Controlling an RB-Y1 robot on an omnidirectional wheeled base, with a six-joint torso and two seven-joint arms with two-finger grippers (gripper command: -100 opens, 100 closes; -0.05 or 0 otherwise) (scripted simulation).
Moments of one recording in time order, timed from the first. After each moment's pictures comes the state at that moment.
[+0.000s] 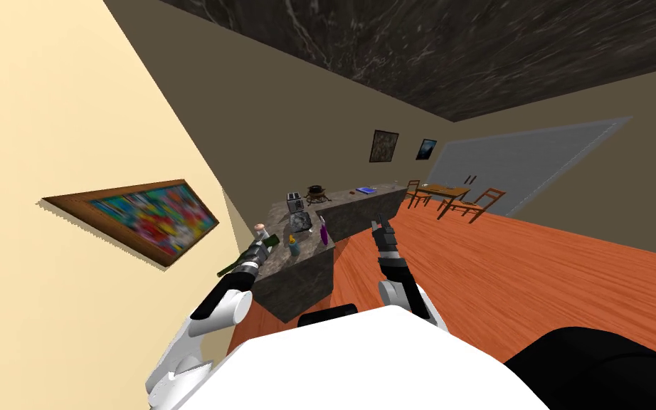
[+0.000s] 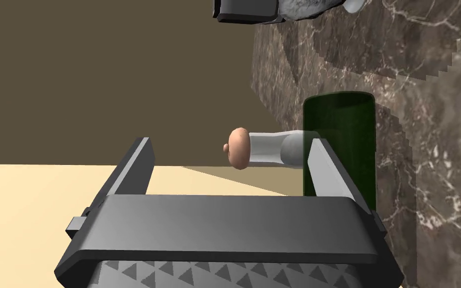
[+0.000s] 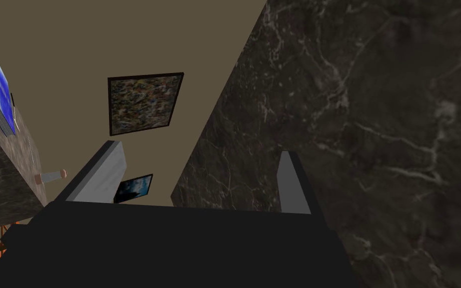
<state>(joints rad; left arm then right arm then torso) 0.31 0.25 0.10 -2.13 0.28 0.35 0.09 0.50 0.01 0.01 -2.23 0.01 -0.38 0.04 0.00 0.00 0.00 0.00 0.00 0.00</state>
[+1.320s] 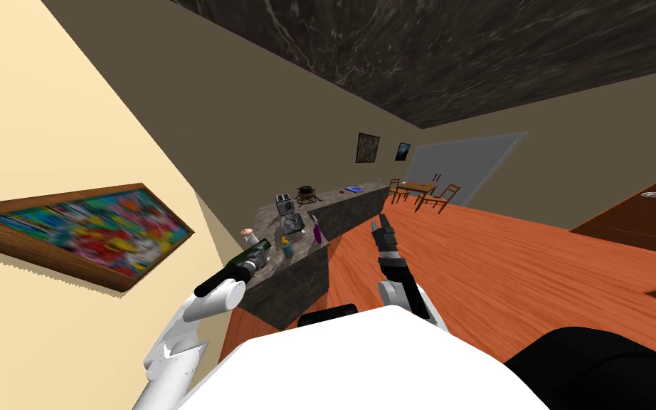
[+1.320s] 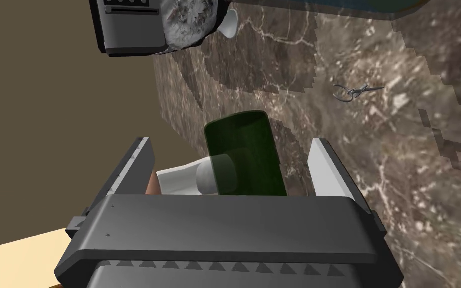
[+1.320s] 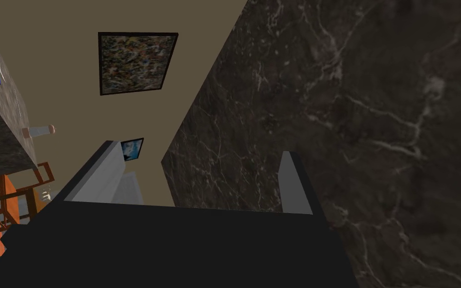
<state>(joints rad) 0.21 0.33 0.17 -2.05 0.40 0.75 0.10 0.50 0.01 0.01 -2.23 0.01 -0.38 0.04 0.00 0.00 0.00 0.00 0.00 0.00</state>
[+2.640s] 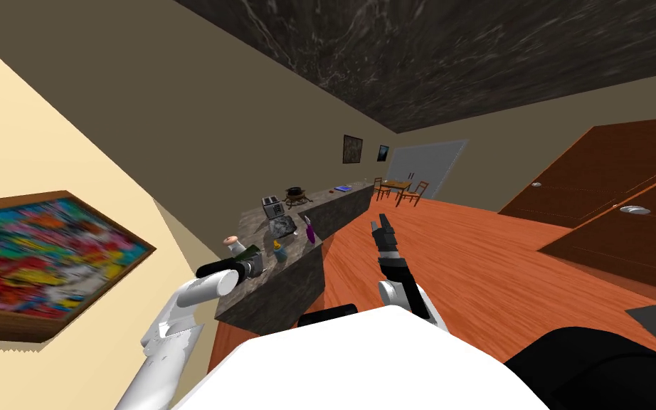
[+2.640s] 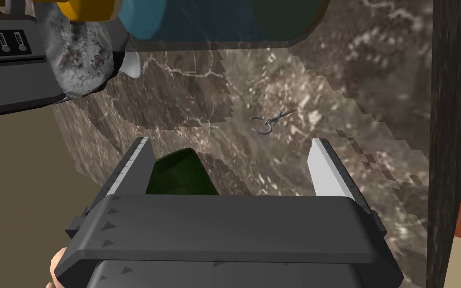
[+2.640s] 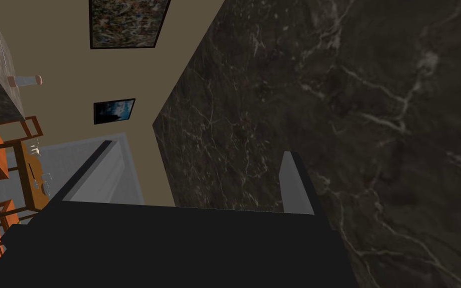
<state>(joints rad) 0.10 0.41 0.24 -1.96 0.52 1.16 0.11 0.50 0.01 0.01 -2.23 0.01 -0.38 0.04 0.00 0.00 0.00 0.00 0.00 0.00</state>
